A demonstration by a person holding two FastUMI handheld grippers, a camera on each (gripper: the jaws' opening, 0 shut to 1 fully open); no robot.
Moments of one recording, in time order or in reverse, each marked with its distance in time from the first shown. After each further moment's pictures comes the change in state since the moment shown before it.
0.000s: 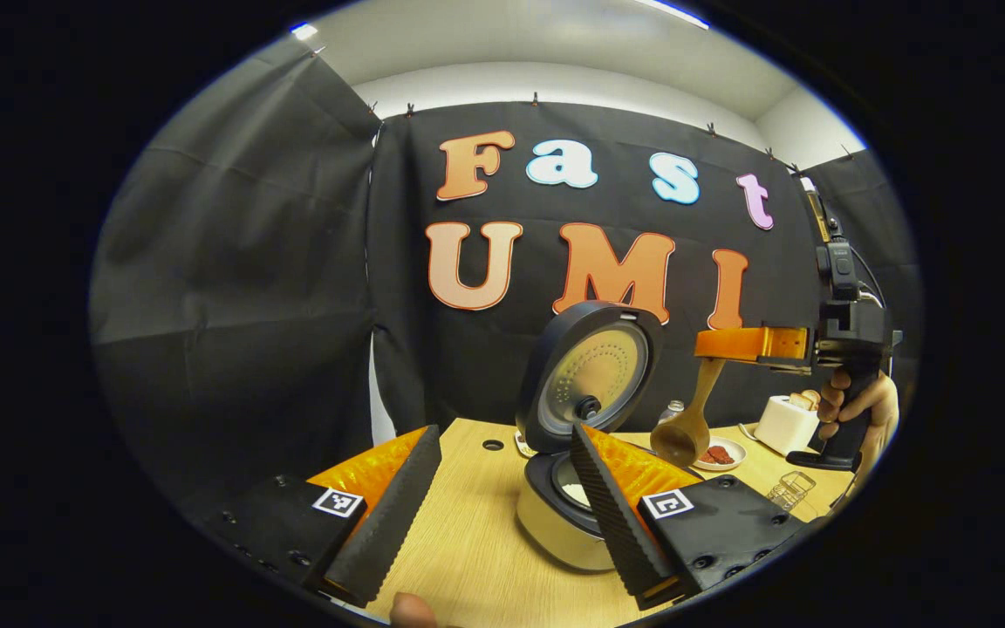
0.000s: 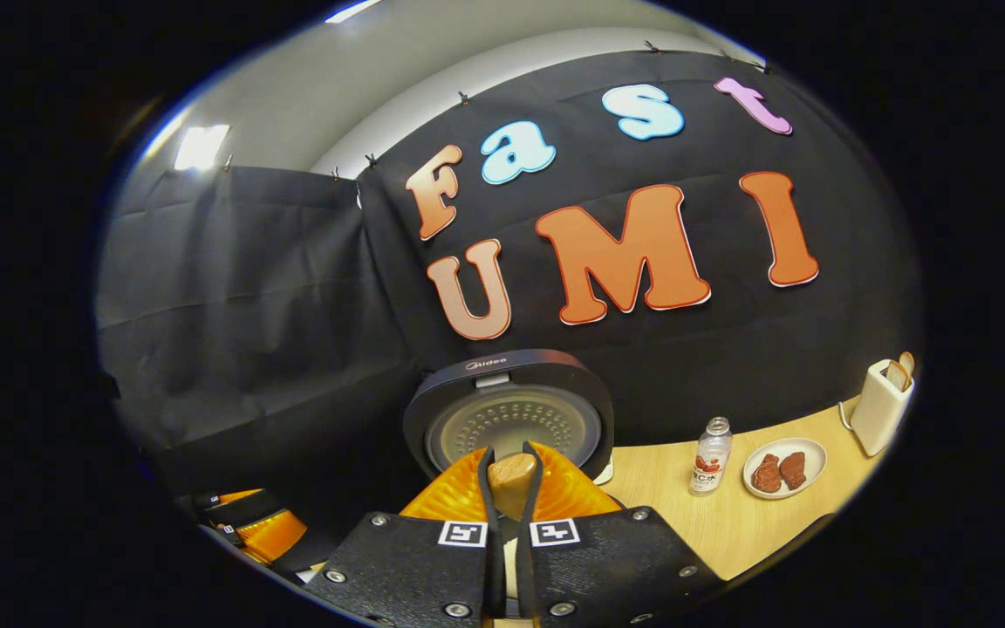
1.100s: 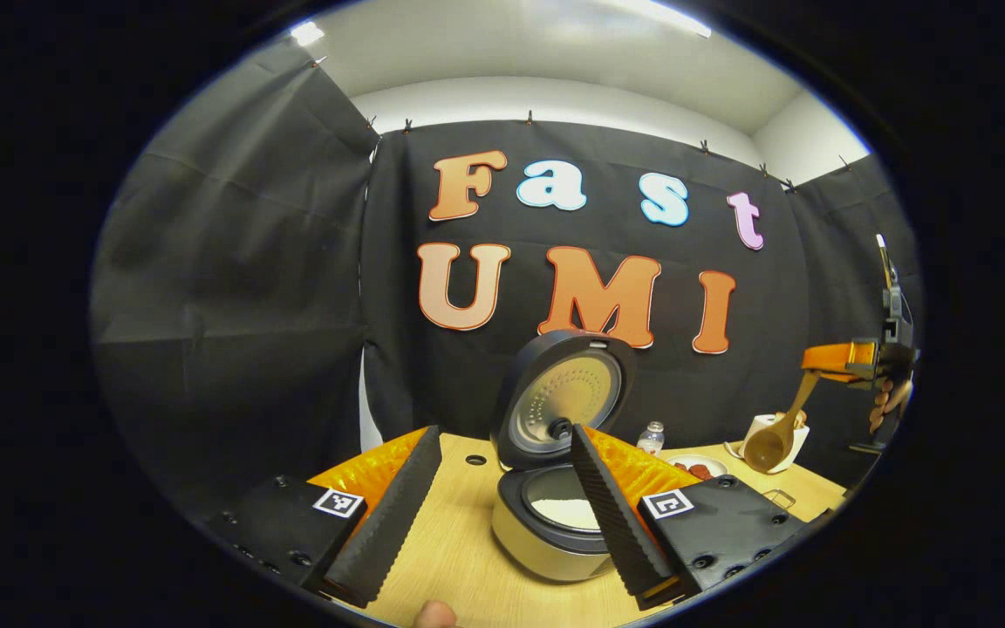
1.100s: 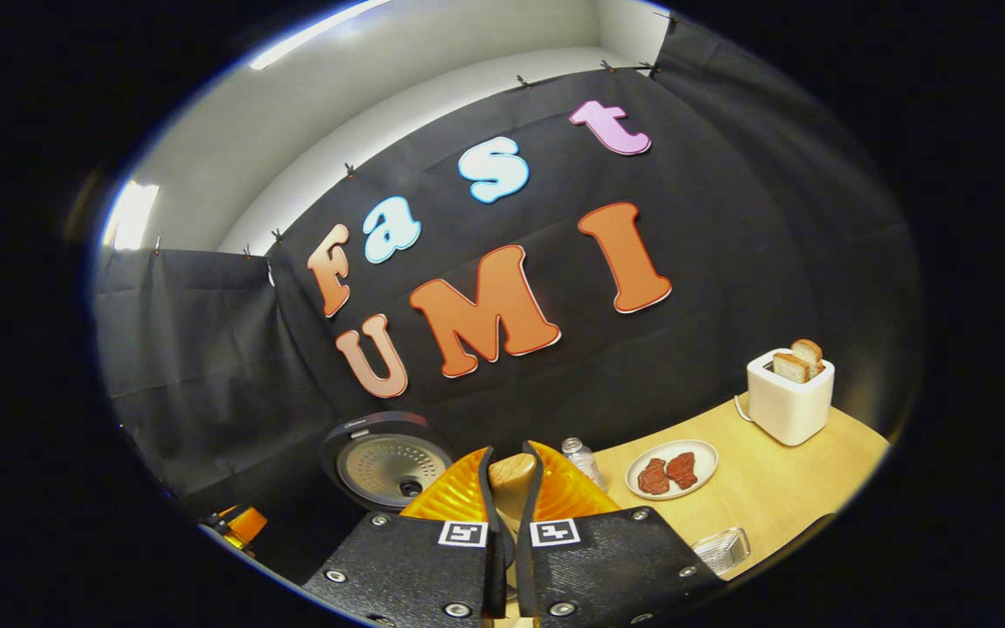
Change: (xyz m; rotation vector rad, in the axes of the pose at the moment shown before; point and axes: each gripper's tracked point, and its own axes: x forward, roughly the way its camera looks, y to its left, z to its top) left arm -0.021 -0.034 0.028 -0.018 -0.076 -0.022; right arm -0.153 -0.181 0.049 0.187 -0.145 -0.283
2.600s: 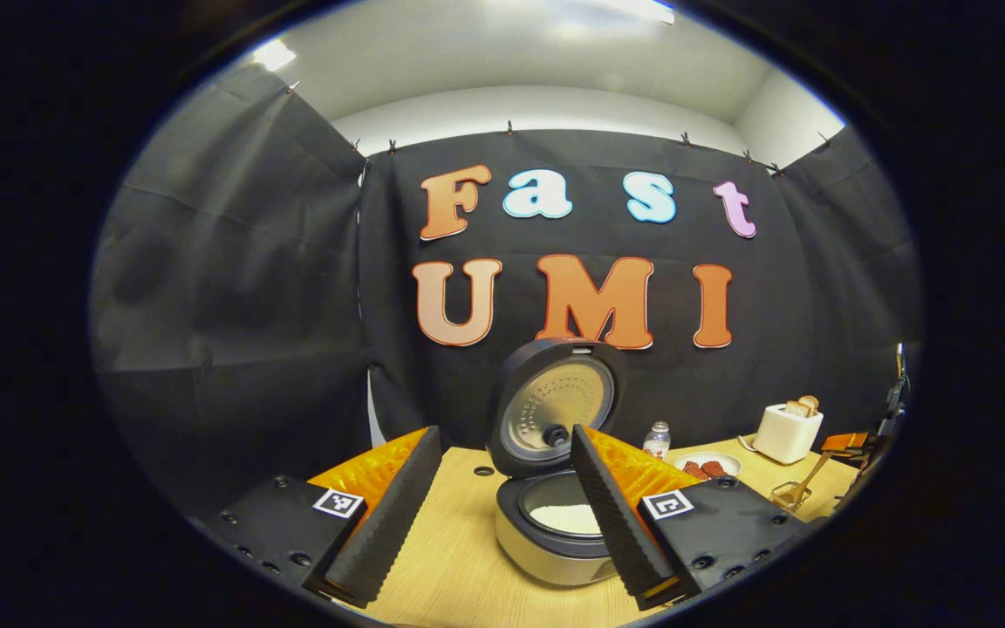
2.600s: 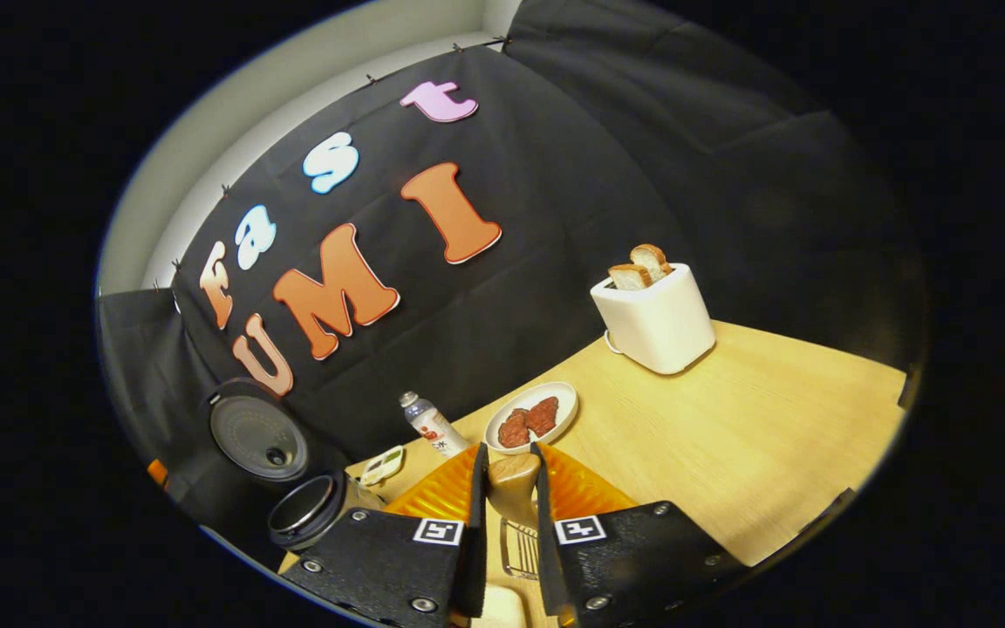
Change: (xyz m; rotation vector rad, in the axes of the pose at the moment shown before) left arm 0.000 -0.033 -0.001 0.101 -0.018 0.017; right arm -0.025 -0.222 -0.112 0.118 0.071 -0.275
